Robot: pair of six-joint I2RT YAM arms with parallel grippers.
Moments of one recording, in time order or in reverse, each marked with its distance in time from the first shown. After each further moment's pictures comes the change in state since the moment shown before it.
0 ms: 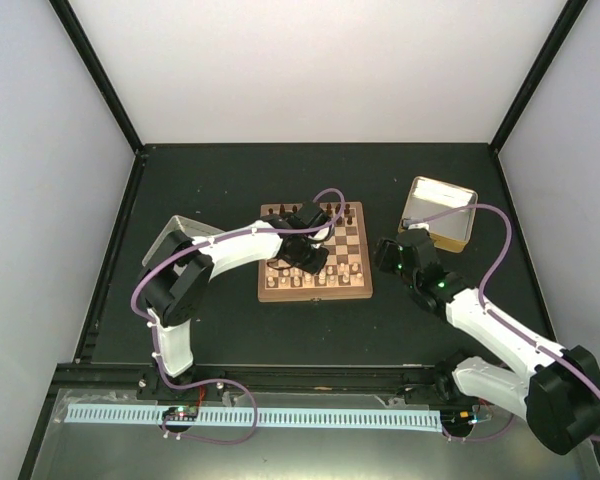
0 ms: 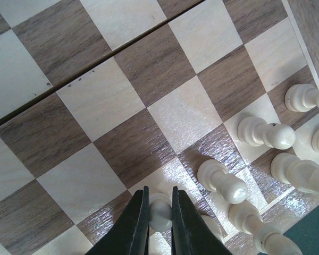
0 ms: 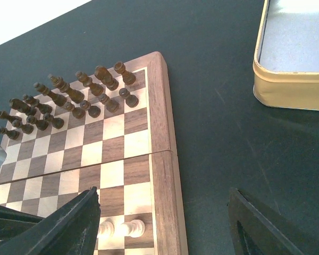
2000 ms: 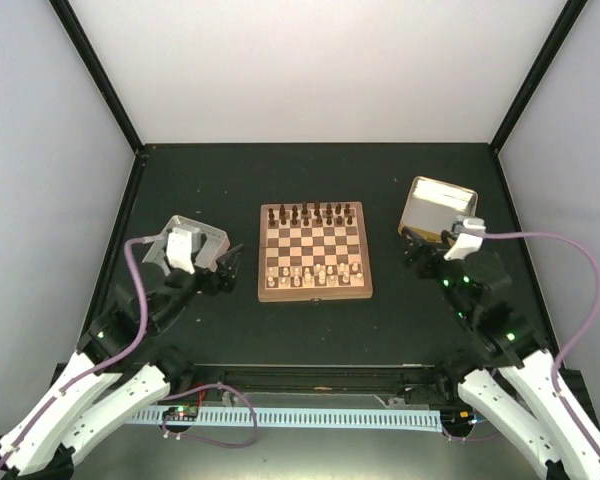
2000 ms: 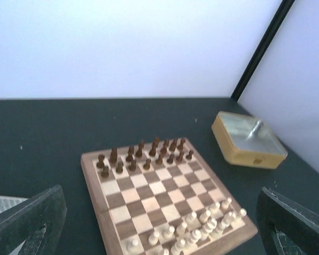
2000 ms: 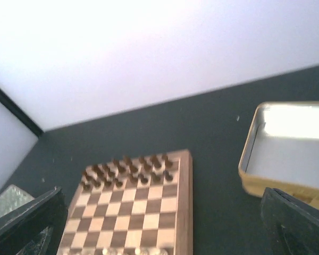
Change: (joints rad) left arm 0.083 -1.382 -0.561 0.108 -0.296 -0.015; right arm -0.003 -0.488 0.115 -0.265 0.020 -0.163
